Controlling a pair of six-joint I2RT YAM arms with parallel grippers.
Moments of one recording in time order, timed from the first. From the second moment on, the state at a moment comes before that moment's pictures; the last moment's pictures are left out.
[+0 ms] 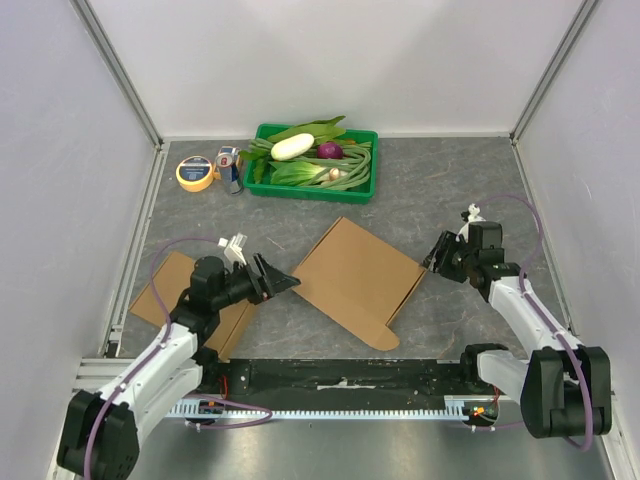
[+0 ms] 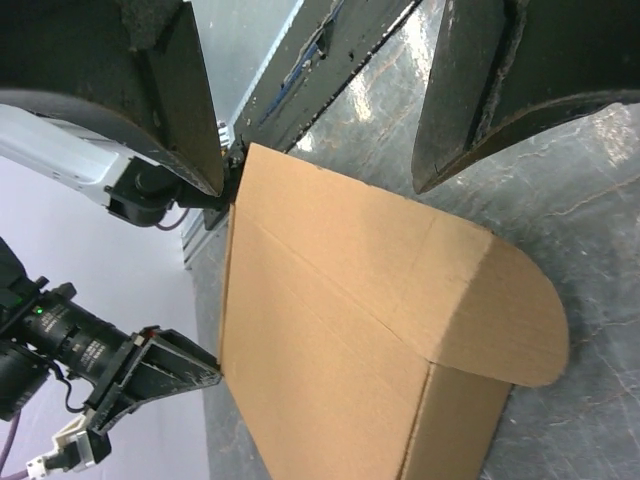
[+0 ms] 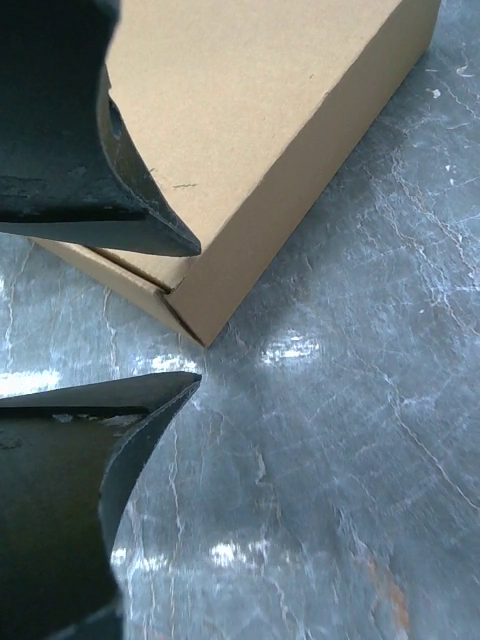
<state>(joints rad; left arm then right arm) -0.33 0.78 0.23 0.15 0.57 -0.88 0.04 1.09 0.53 -0.28 -0.27 0.45</state>
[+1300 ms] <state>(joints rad) -0.64 1.16 0.18 0.46 0.36 -1.24 0.13 1.81 0.99 -0.03 -0.79 0.27</state>
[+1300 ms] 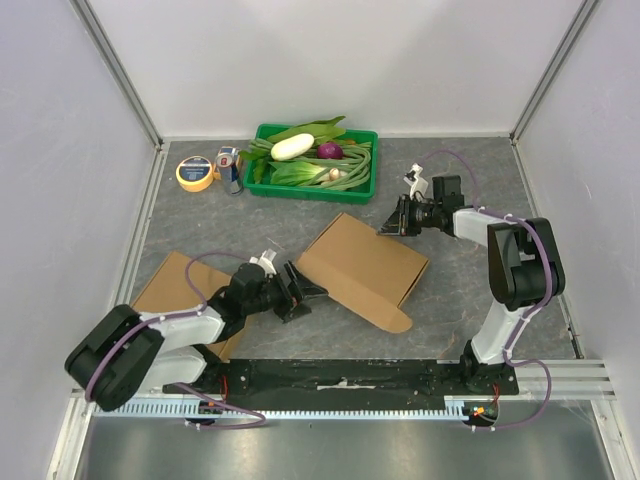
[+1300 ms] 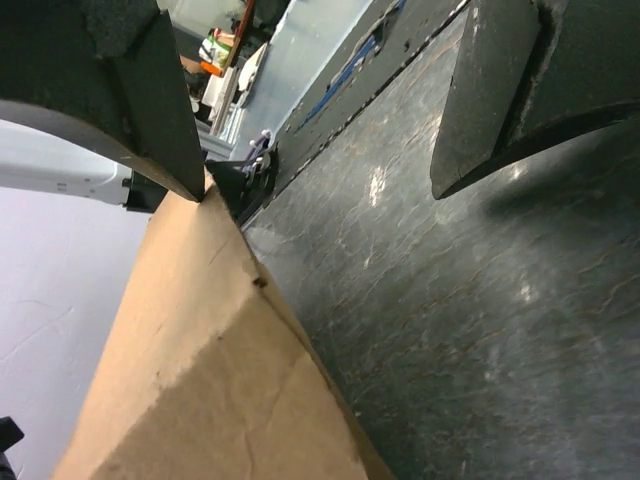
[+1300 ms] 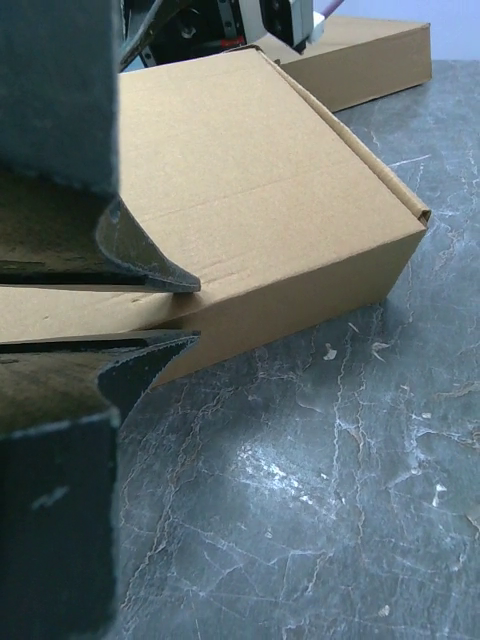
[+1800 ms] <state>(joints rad) -0.72 1.13 0.41 0.48 0.26 -1.15 0.11 1.91 1.02 0.00 -0.73 0.28</state>
